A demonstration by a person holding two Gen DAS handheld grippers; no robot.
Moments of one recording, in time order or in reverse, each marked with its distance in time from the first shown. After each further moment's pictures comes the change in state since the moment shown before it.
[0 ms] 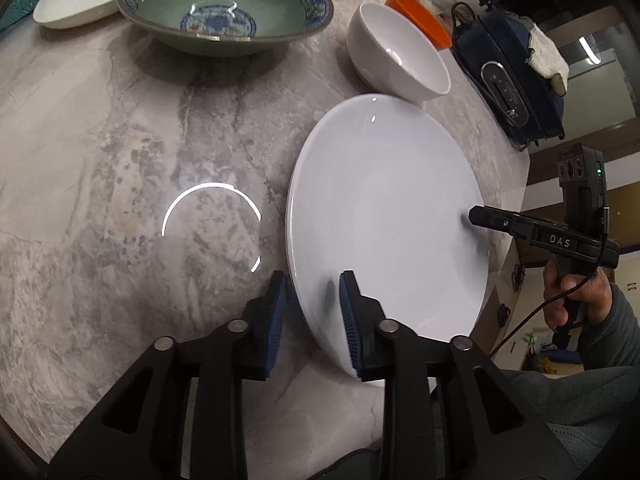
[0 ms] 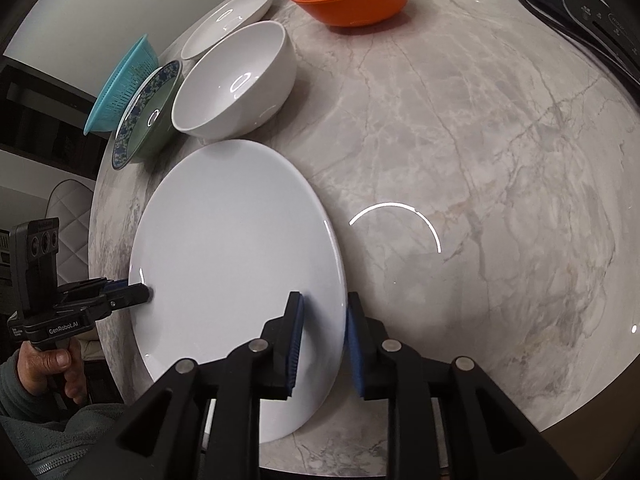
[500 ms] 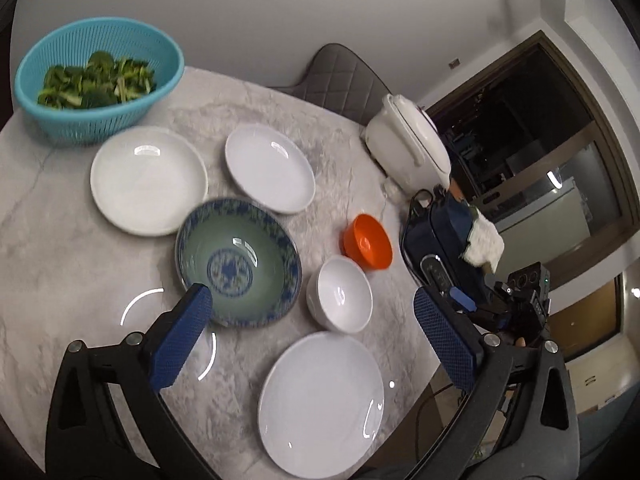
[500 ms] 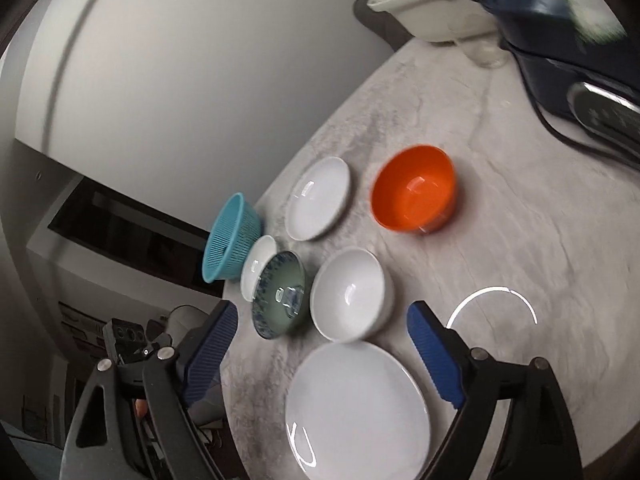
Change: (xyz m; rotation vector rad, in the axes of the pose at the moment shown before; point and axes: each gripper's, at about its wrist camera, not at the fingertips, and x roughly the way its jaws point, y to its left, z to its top) left arm -0.155 0.027 0.113 -0.169 -0.454 -0.158; right arm -0.126 -0.008 0.093 0.108 -0.380 0.416
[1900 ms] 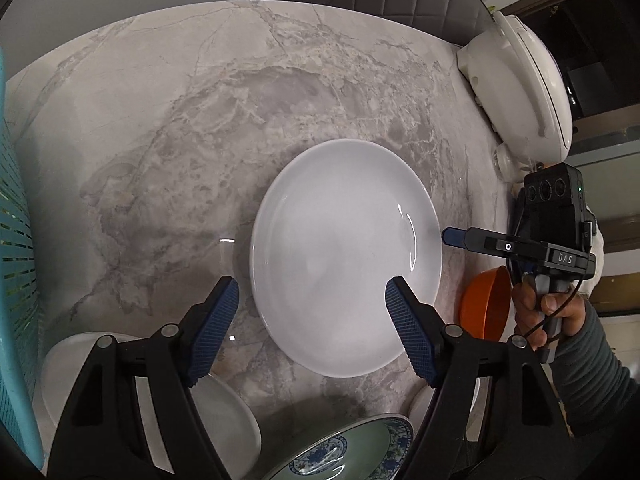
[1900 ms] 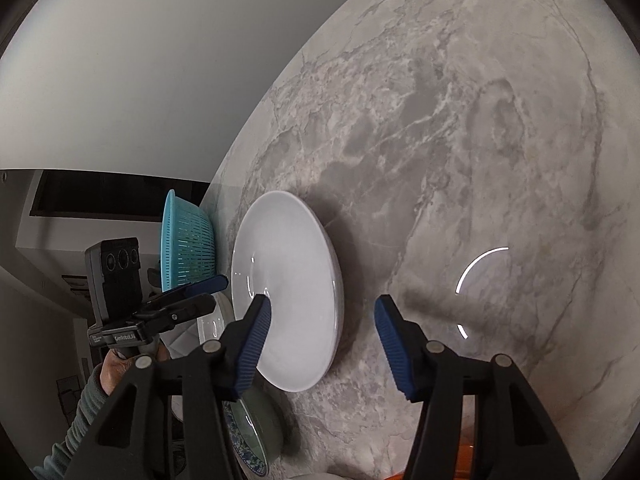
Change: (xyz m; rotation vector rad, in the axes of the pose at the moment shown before) left arm 0.271 0.081 0.208 0.080 0.489 0.186; right arm 0.279 -0.065 0.185 0.067 0.458 0.006
